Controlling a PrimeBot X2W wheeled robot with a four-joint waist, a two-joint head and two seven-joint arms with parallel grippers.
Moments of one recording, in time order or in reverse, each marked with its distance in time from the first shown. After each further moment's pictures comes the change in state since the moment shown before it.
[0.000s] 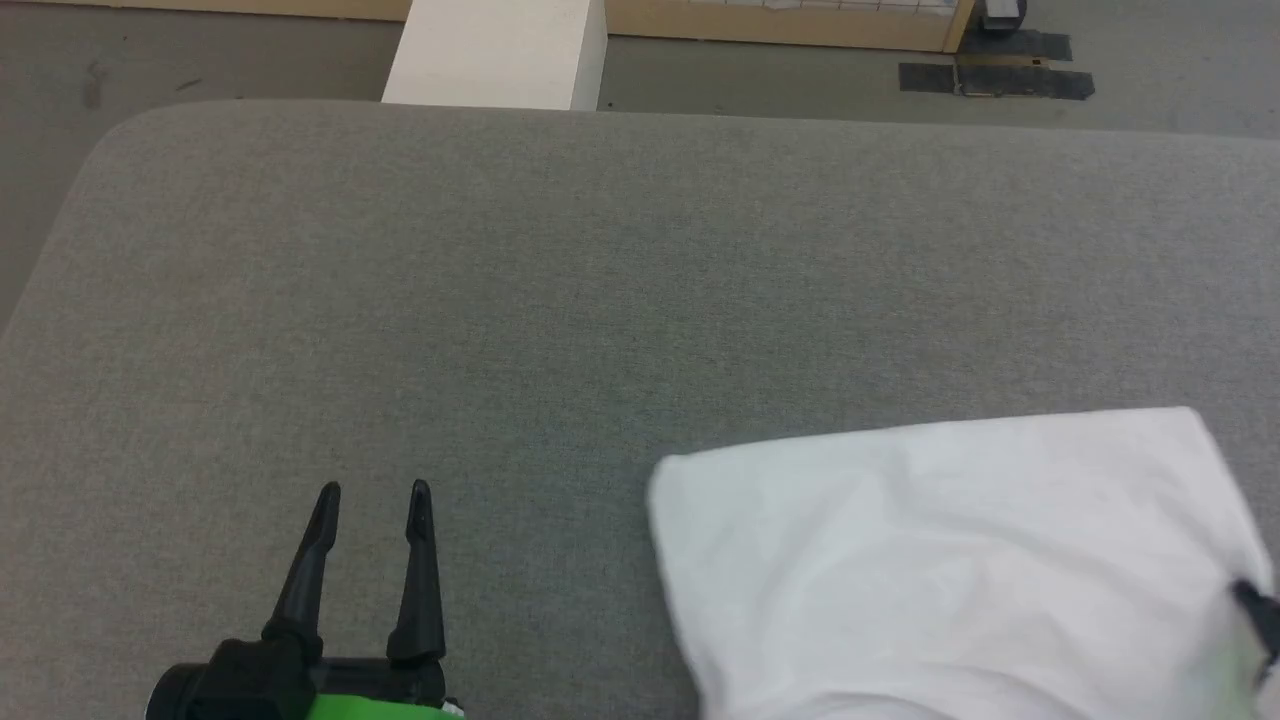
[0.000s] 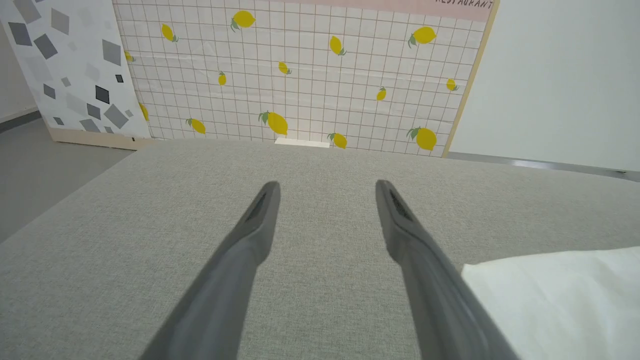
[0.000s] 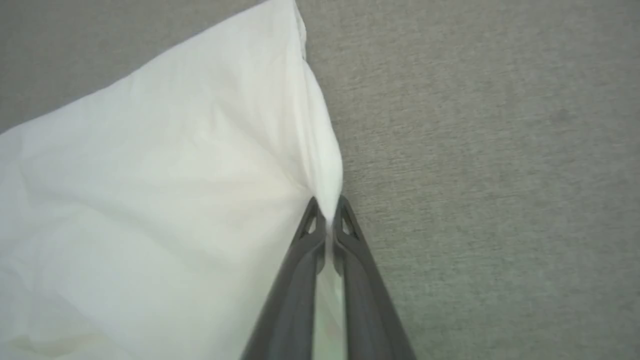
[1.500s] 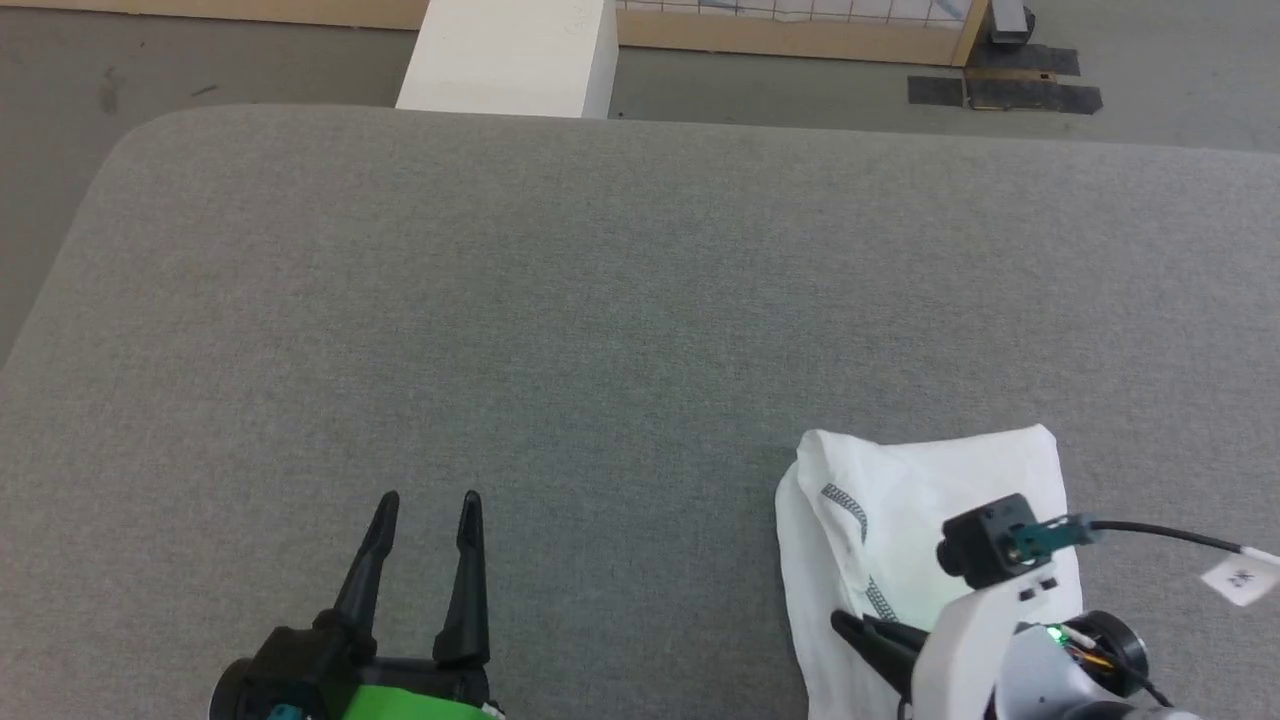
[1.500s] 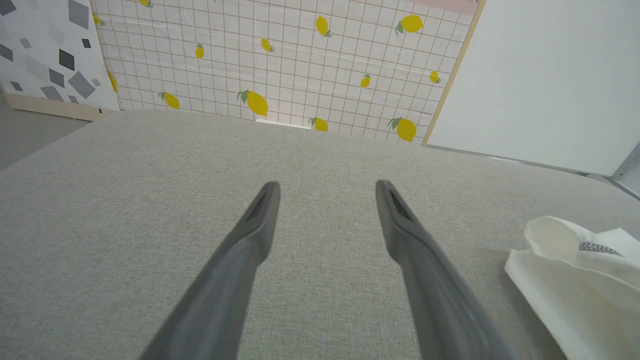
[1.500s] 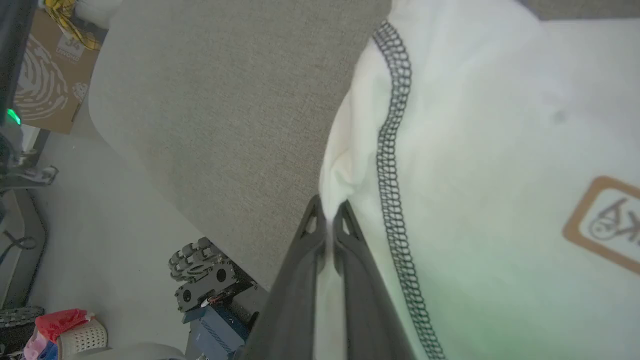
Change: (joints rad) left arm -0.027 -0.096 0.018 0.108 0.003 -0.119 0.000; right arm -0.009 0.100 0.564 -0.297 0.008 0.000 0.273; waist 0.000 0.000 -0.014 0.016
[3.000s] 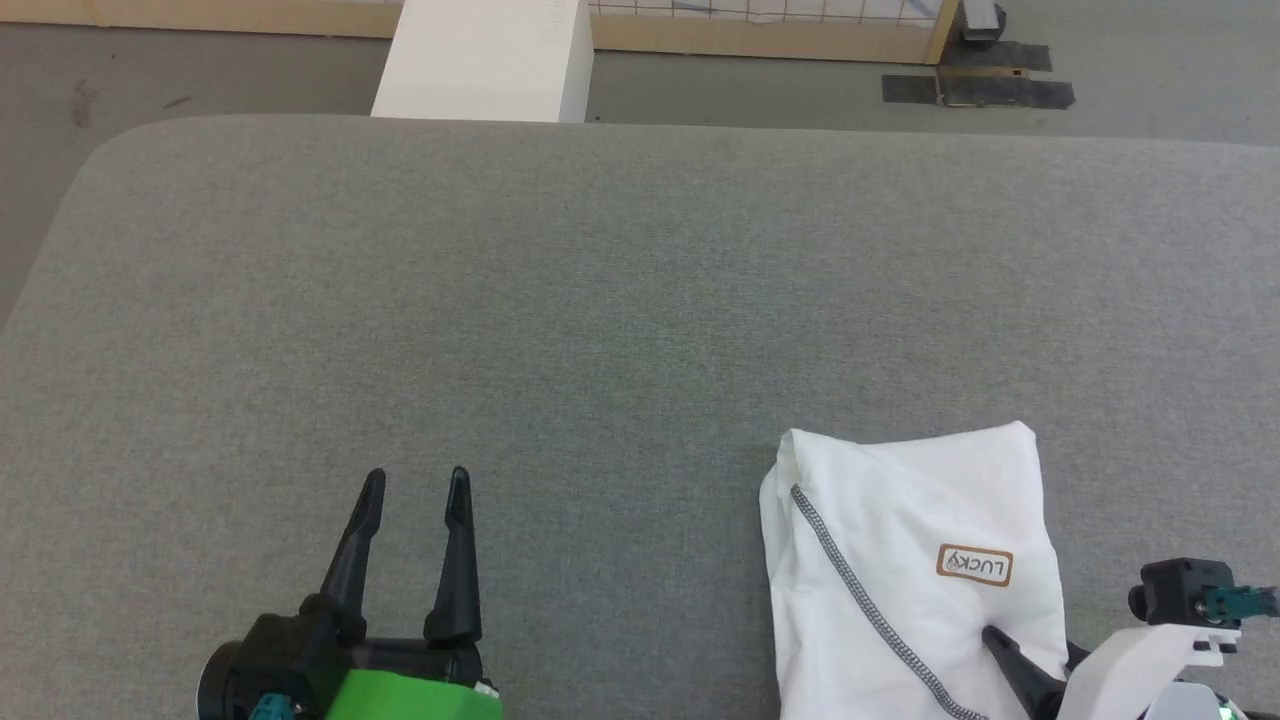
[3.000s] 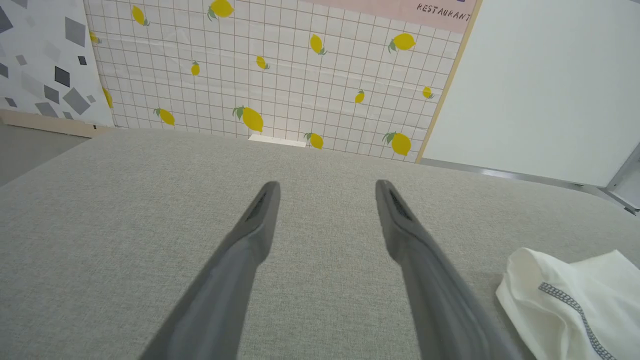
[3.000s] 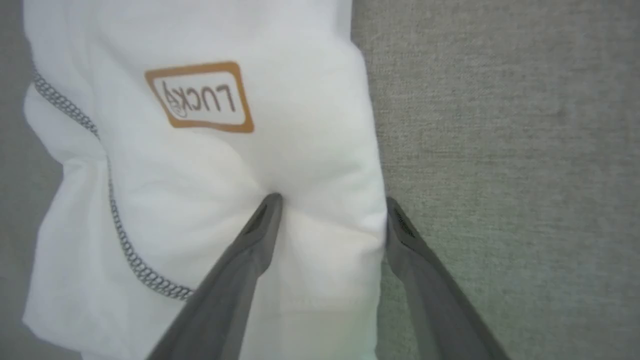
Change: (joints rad) left arm -0.019 -0.040 0.039 -0.016 0.032 -0.018 0.000; right arm 0.079 0.044 -0.329 0.209 -0.080 0.000 -0.207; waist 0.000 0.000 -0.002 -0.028
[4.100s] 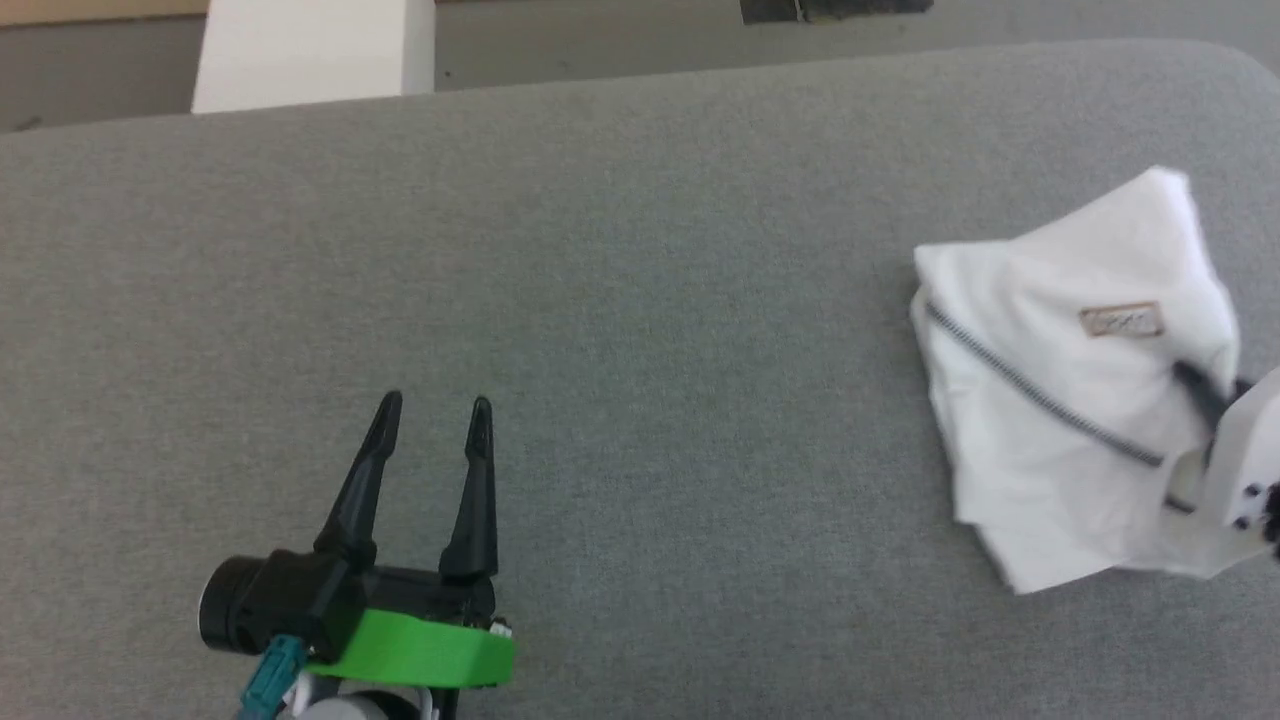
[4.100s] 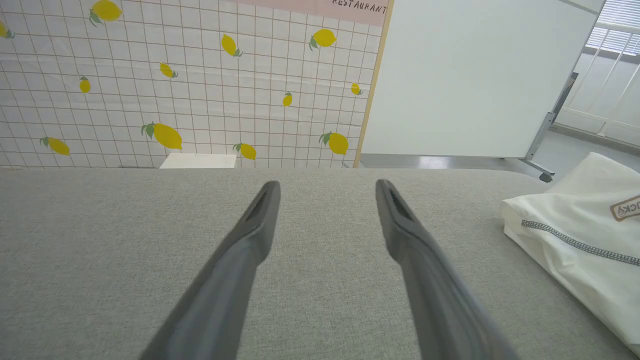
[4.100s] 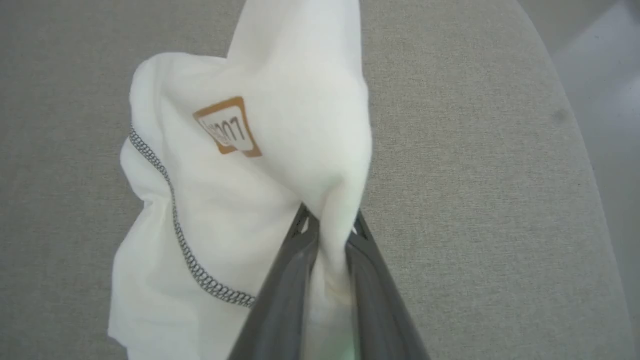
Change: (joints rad) left arm -0.105 0.029 -0.036 -0.023 0.037 -0.010 0.011; right arm -0.435 -0.288 -0.011 0.167 -0.029 0.000 -0.006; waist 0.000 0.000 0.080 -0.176
